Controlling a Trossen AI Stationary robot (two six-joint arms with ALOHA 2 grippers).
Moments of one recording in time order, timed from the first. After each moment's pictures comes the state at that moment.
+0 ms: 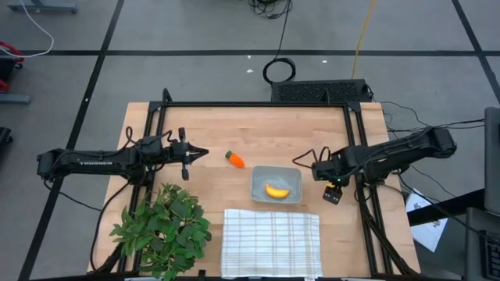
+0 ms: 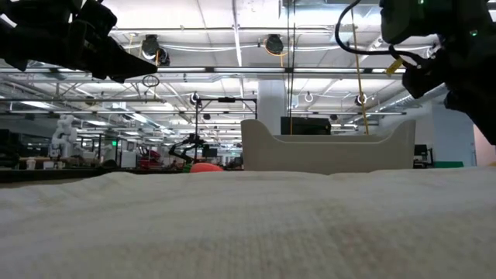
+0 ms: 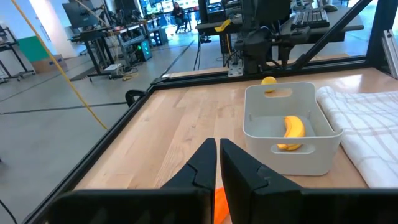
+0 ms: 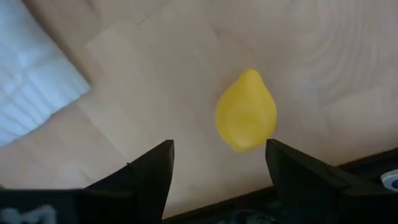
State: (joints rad) left arm 0.16 0.59 0.21 0.26 0.02 0.18; right arm 0.14 1.19 0.75 -1.19 -0.19 0.66
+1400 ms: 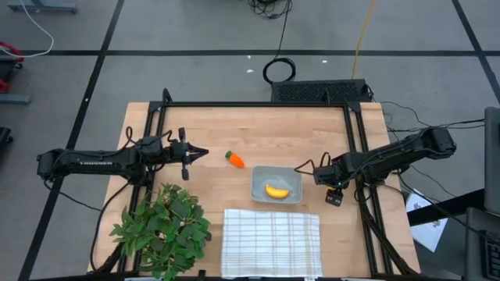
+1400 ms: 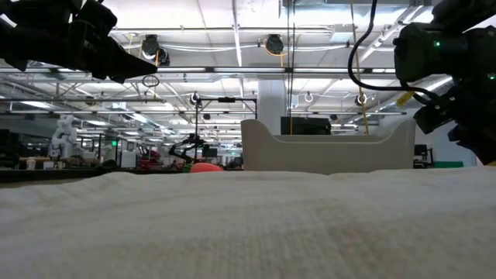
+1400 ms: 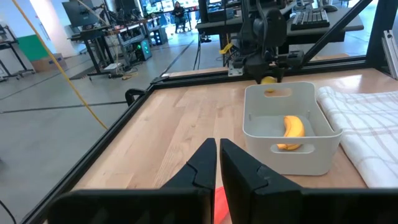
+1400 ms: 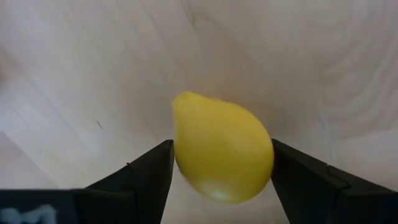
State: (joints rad) left arm 0.16 0.59 0.21 0.26 0.02 0.17; right arm 0.14 1.20 0.52 -0.96 -0.16 0.56
